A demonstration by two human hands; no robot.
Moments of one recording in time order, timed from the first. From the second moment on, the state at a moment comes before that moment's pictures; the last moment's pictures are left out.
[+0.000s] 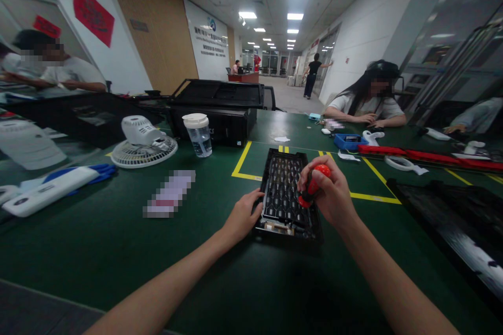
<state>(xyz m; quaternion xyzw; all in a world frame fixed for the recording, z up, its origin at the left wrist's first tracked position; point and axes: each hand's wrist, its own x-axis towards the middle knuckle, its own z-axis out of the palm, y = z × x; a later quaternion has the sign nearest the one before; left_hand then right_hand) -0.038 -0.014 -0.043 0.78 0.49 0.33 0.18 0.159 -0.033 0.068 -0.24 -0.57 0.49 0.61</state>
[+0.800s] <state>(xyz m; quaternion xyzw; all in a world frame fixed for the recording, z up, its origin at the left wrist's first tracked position) -0.036 -0.015 -0.040 0.78 0.50 0.33 0.18 0.166 -0.036 0.075 -0.22 -0.57 0.53 0.58</state>
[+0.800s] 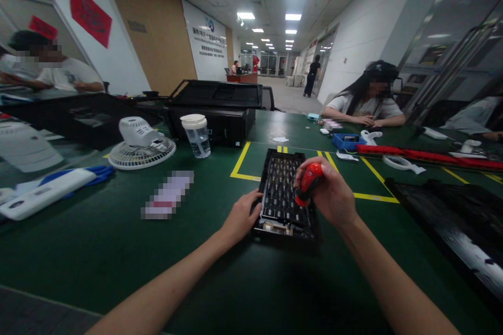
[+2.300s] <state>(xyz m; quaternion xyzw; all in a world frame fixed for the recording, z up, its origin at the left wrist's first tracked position) -0.034 -0.016 -0.039 0.79 0.49 0.33 0.18 0.175 -0.035 0.075 -0.25 -0.63 0.48 0.56</state>
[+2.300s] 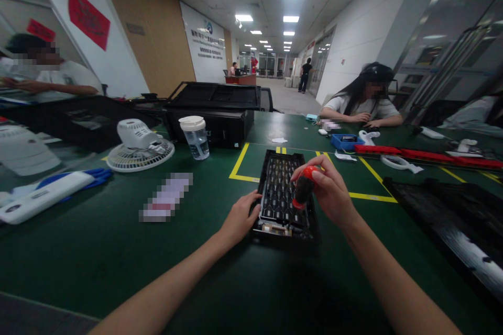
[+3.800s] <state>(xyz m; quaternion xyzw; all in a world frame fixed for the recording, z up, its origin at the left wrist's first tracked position) -0.035 -0.015 -0.041 0.79 0.49 0.33 0.18 0.175 -0.030 0.070 -0.26 -0.63 0.43 0.58</state>
